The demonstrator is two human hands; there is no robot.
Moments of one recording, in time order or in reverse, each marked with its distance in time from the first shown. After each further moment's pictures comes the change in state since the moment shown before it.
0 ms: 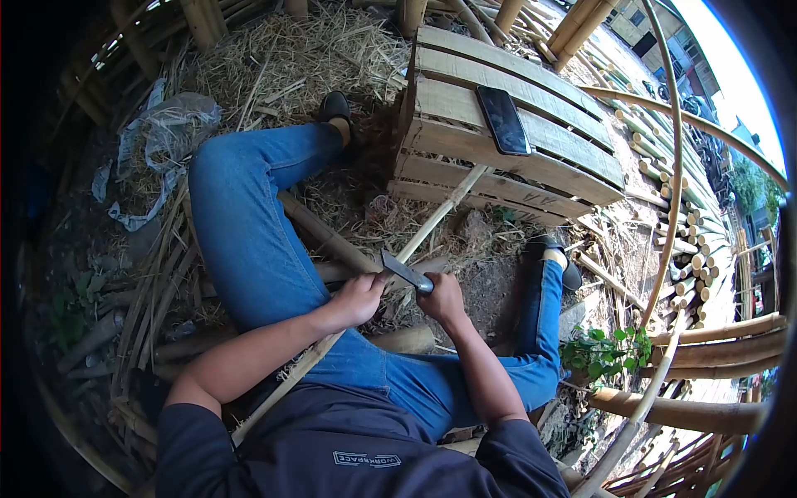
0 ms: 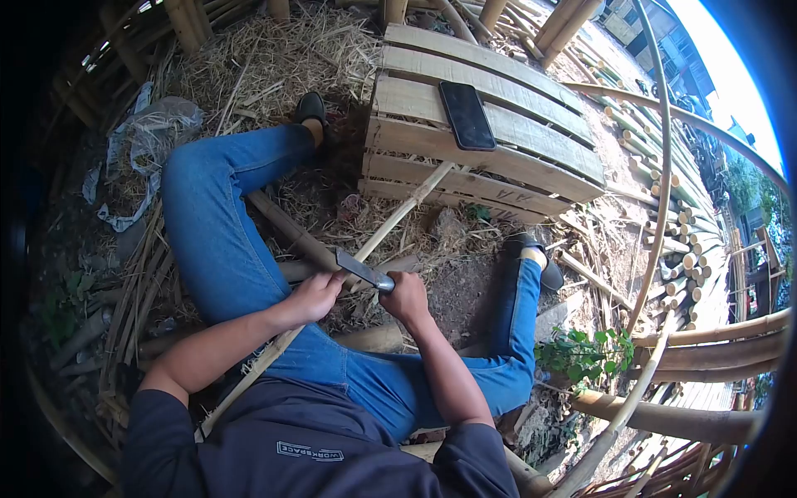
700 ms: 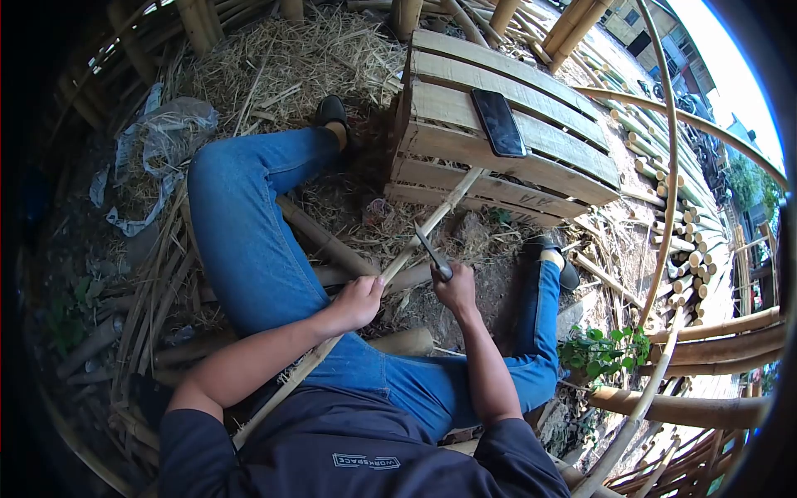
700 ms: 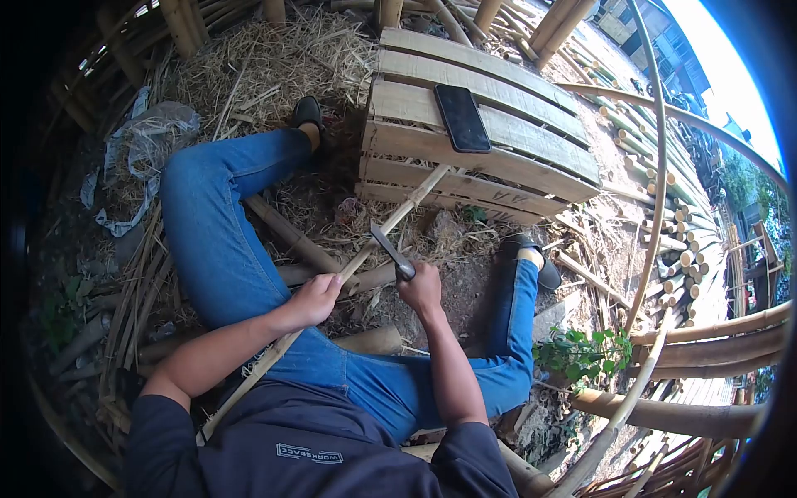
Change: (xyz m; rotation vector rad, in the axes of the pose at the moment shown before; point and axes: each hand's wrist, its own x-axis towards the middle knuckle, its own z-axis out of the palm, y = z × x) left_hand 0.001 0.002 -0.001 -0.001 0.018 0.080; right_hand 0.018 0.028 -0.014 0.009 0.099 0.159
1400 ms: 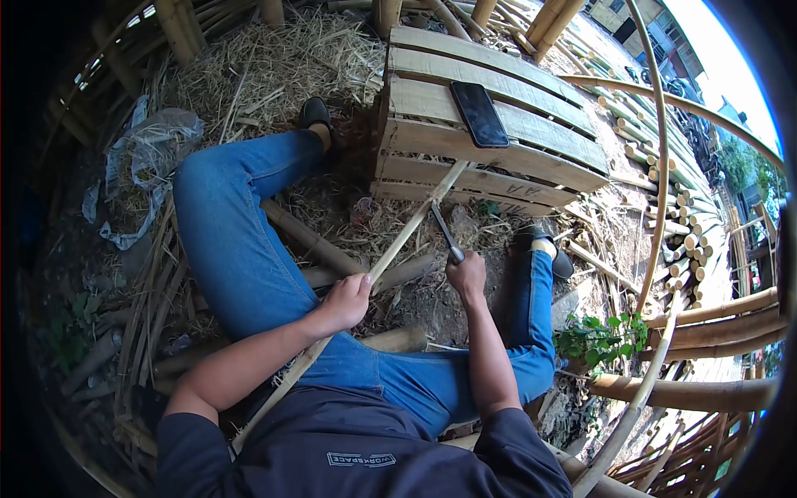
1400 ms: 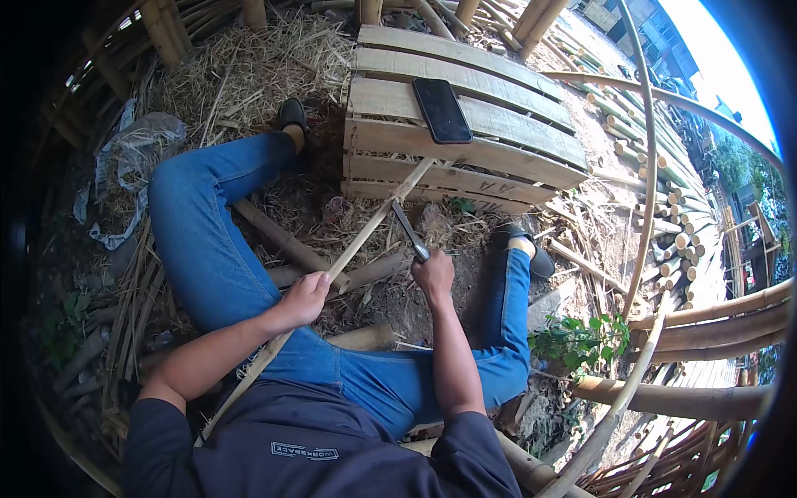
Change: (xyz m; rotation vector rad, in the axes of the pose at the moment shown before) left_hand -0.003 0.007 -0.001 0.014 0.015 -0.022; right_hand 0.021 0.052 -0.003 -0.102 0.253 0.141
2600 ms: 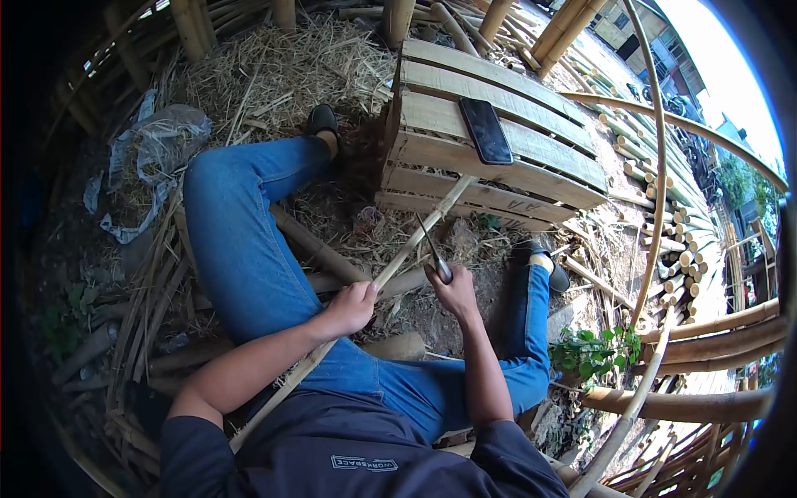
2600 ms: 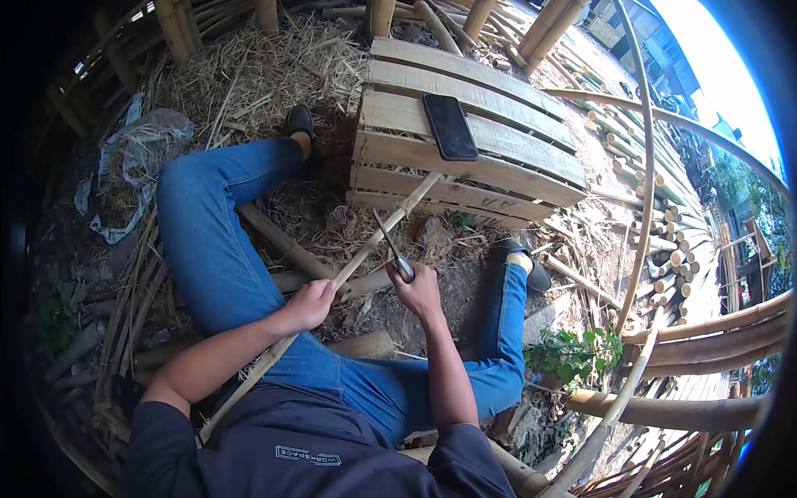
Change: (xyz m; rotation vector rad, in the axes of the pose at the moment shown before) left_hand 0.004 -0.006 0.004 -0.010 -0.046 -0.004; right_hand -0.021 -0.073 -0.053 0.166 -0.353 -0.028
